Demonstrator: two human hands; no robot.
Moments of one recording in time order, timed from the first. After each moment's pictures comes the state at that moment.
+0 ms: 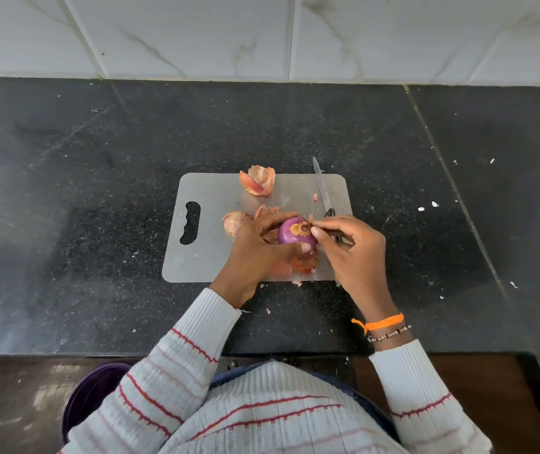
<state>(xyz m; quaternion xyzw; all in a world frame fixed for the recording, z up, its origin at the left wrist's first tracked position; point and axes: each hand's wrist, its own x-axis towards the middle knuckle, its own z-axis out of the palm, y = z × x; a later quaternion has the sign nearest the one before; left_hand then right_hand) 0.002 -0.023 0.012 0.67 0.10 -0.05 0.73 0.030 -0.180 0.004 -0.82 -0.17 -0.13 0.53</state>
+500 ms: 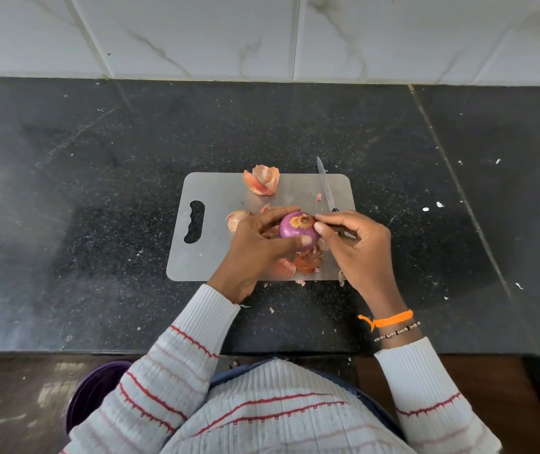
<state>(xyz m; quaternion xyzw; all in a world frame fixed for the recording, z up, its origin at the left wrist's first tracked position) 0.001 -0.017 0.016 0.64 0.10 -0.05 0.76 0.032 -0.179 0.013 -0.81 -0.18 -0.10 0.55</state>
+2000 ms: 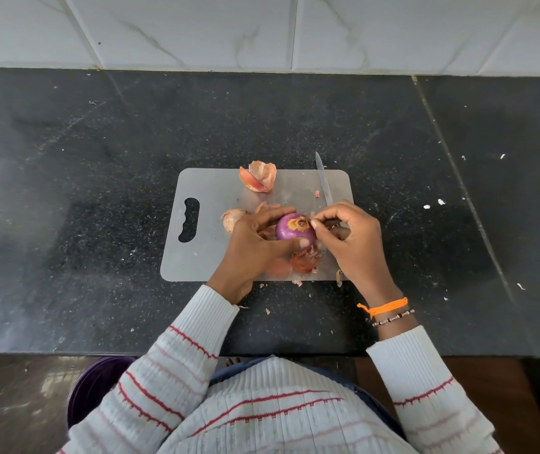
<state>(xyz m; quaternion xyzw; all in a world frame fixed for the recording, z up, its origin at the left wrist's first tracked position) 0.007 -0.021 0.012 0.68 0.13 -0.04 0.73 0.053 -0.180 0.002 -0.83 -0.22 -0.08 0.50</state>
